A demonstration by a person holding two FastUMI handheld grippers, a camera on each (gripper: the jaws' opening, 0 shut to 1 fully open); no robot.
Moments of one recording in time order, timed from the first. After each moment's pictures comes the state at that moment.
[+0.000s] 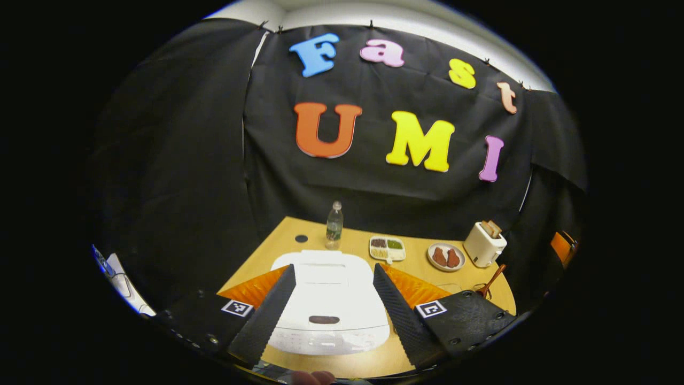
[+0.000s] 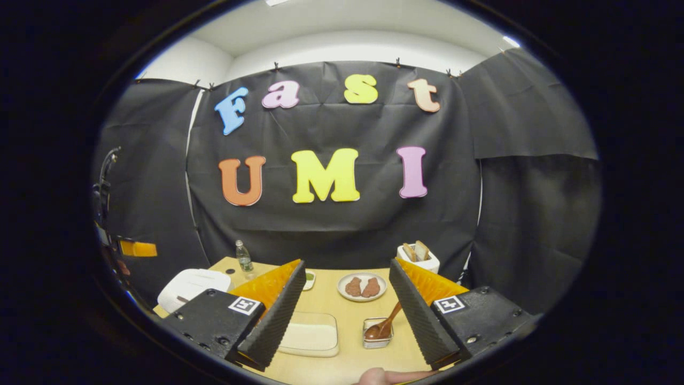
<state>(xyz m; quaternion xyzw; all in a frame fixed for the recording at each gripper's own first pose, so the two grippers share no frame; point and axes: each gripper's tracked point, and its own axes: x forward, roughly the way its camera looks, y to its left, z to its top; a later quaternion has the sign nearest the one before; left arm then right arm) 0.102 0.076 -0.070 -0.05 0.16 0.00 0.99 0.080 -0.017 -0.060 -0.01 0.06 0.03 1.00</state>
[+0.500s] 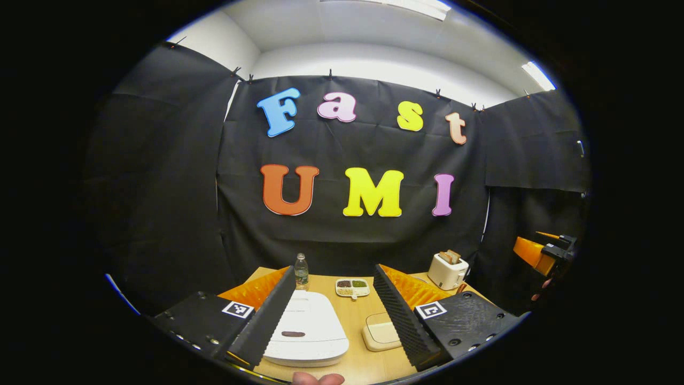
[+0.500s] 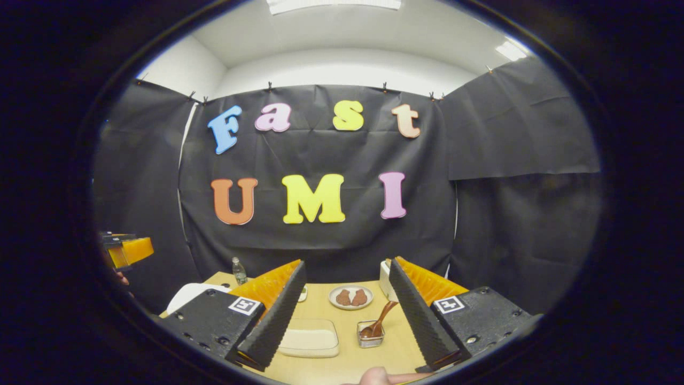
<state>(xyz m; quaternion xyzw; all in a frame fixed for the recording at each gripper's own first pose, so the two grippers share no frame) 0.034 0.002 0.002 -0.04 0.04 -0.07 1.00 0.005 -0.014 -0.004 0.00 0.01 -0.02 1.00</state>
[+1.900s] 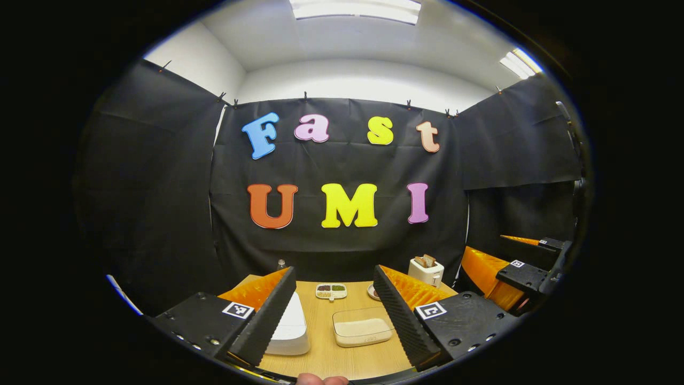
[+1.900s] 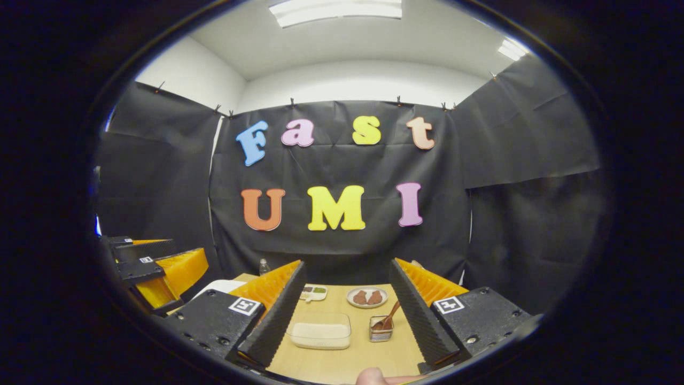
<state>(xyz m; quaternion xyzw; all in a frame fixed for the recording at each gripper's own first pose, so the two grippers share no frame) -0.050 -0.085 0.006 -0.01 -0.01 -0.07 1.00 -0.069 -0.003 -0.013 0.00 -0.01 0.04 1.00</state>
